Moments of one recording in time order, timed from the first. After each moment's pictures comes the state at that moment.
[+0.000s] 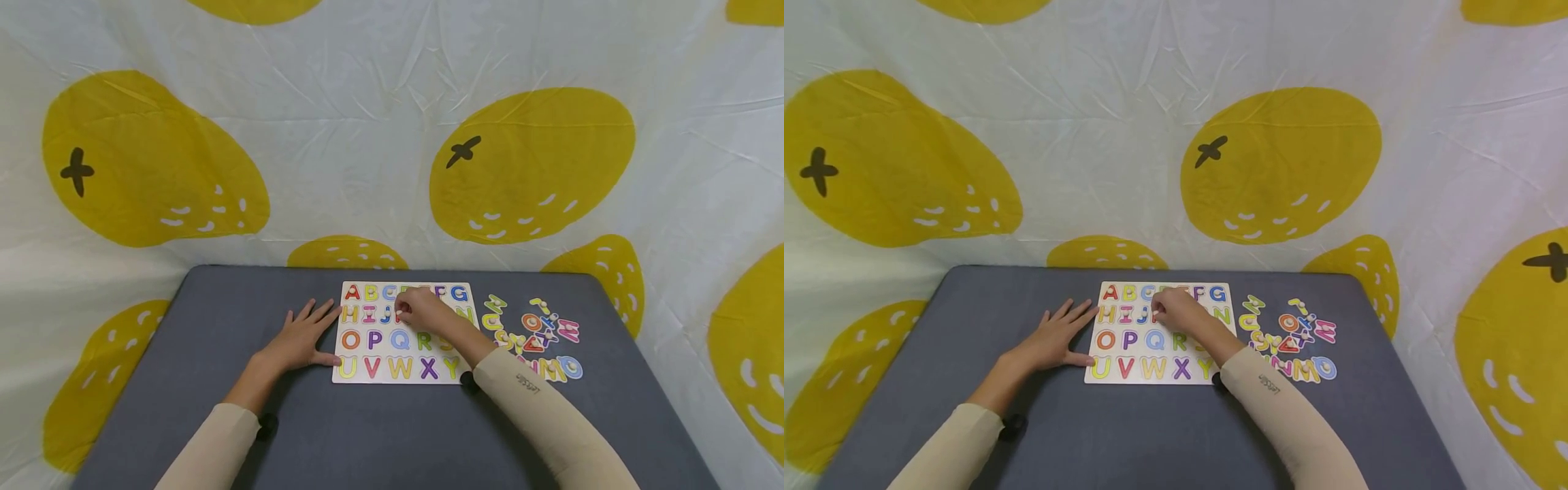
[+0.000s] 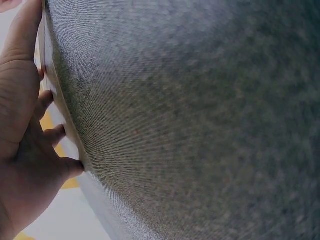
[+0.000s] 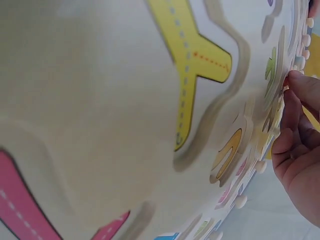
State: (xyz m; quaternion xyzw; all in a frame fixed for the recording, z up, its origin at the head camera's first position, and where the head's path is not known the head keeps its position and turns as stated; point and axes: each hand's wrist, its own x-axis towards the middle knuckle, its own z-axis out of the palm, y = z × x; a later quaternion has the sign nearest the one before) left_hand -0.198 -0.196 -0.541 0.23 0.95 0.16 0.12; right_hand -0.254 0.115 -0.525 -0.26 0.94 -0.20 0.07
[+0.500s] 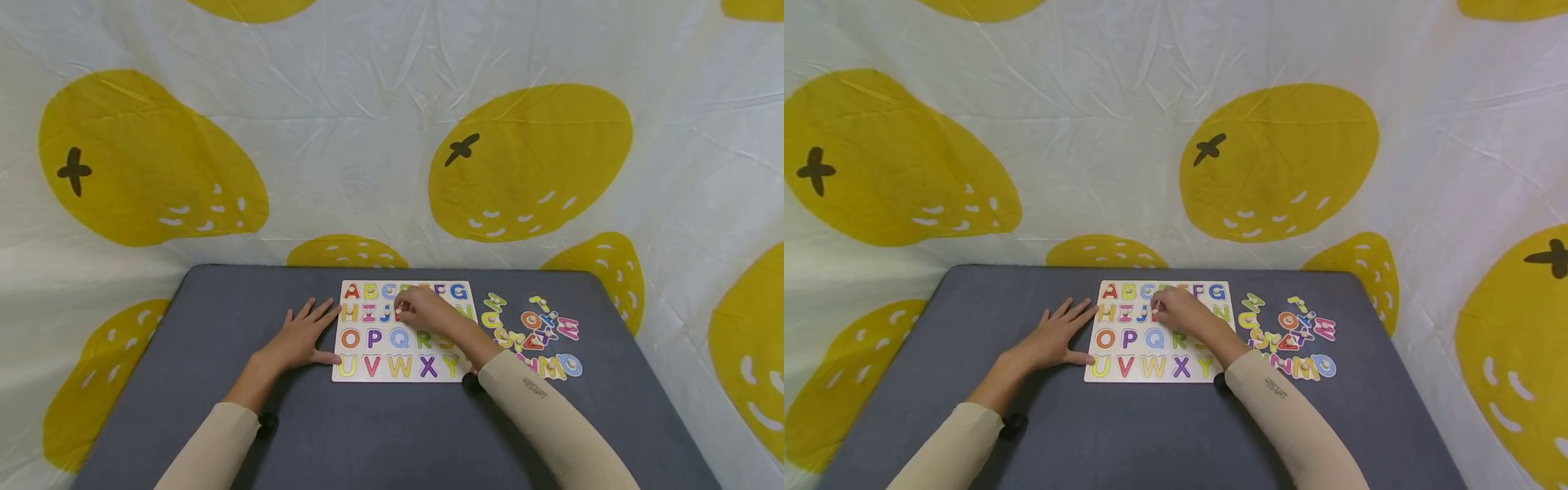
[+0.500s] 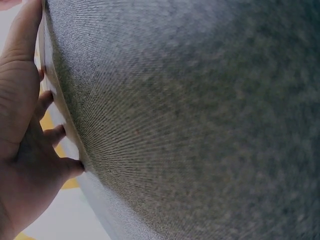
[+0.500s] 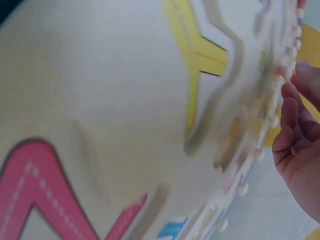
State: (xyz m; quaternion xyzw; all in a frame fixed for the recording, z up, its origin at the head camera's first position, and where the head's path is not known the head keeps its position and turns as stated) left_hand -0.199 -0.196 -0.542 0.23 0.95 0.15 0.11; right_hand -0.247 0.124 -0.517 -0.27 0.93 -0.24 0.09
